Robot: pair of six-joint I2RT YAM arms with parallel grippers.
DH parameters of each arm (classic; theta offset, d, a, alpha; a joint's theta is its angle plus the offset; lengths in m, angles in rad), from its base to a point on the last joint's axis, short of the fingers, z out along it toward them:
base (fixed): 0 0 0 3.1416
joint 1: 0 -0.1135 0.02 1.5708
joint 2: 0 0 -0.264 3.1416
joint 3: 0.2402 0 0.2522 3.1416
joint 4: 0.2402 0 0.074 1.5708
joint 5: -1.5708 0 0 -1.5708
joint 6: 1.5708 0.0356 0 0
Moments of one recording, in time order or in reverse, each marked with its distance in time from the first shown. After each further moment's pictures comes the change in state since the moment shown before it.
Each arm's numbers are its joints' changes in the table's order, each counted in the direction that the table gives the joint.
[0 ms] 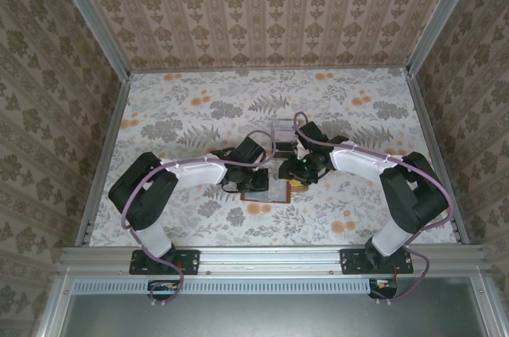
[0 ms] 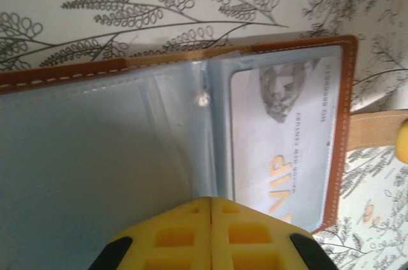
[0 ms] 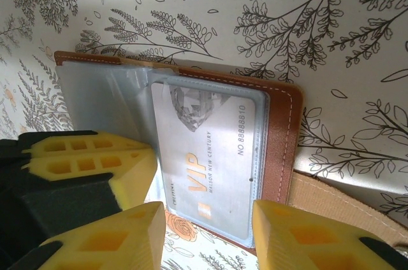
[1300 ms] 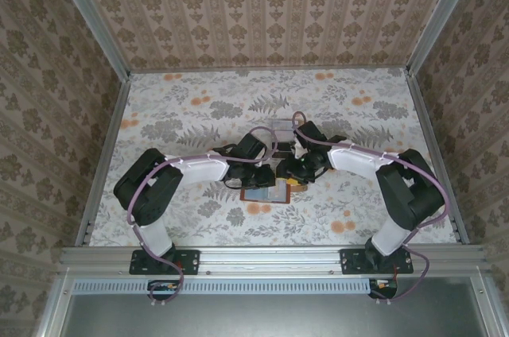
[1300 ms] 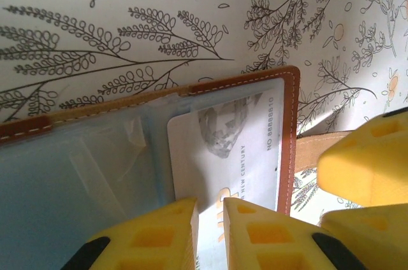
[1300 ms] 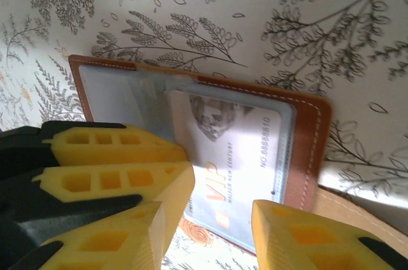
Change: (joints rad) left arm -0.021 0.054 0.031 -0.071 -0.093 -0.025; right arm 0.000 0.040 0.008 -0.055 0.054 0.021
